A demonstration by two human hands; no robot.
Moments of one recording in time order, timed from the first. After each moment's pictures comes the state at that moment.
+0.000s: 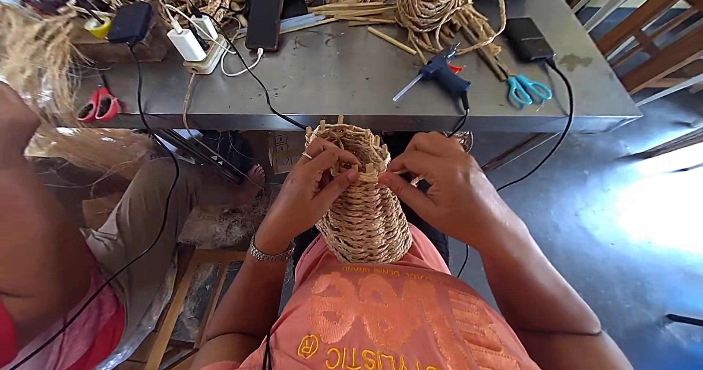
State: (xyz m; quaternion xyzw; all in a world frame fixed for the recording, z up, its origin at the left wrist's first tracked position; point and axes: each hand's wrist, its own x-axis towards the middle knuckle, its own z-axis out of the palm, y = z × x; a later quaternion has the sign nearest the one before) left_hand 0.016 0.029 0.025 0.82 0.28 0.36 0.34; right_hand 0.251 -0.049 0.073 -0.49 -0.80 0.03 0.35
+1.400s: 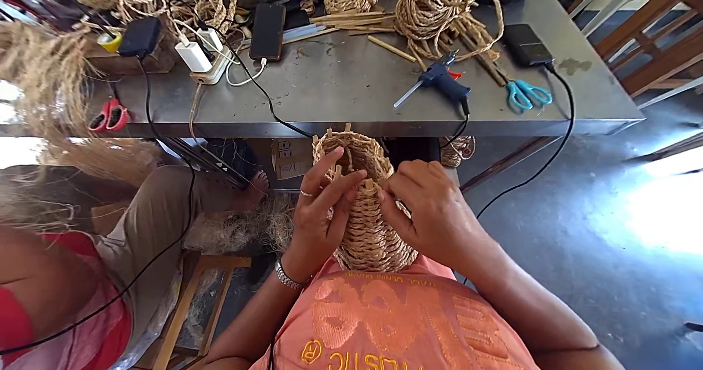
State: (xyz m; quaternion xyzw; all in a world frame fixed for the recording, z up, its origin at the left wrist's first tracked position) left_hand 0.031 0.001 -0.013 0.80 0.27 0.50 0.18; right_hand 0.230 -0.057 0.050 -0.49 -0.80 -0.05 0.33
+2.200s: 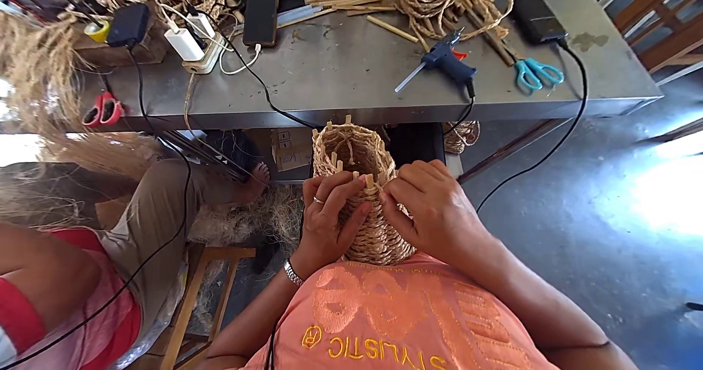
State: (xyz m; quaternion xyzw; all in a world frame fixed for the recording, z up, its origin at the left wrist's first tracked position) left_hand 0.034 -0.015 -0.042 0.80 0.29 0.50 0.15; right_hand 0.232 -0.066 0.034 -0.47 -0.81 -0.07 0.33
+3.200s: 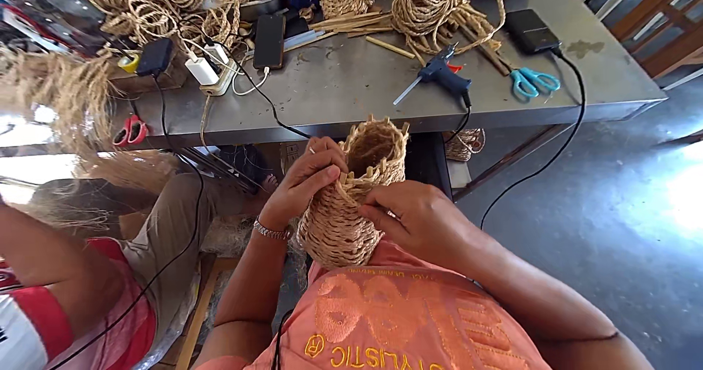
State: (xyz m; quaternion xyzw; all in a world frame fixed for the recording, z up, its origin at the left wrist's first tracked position) left_hand 0.006 0.066 0.022 0.82 0.13 0.38 0.41; right_hand 0.225 -0.064 0.048 -0.46 -0.81 0.11 0.33
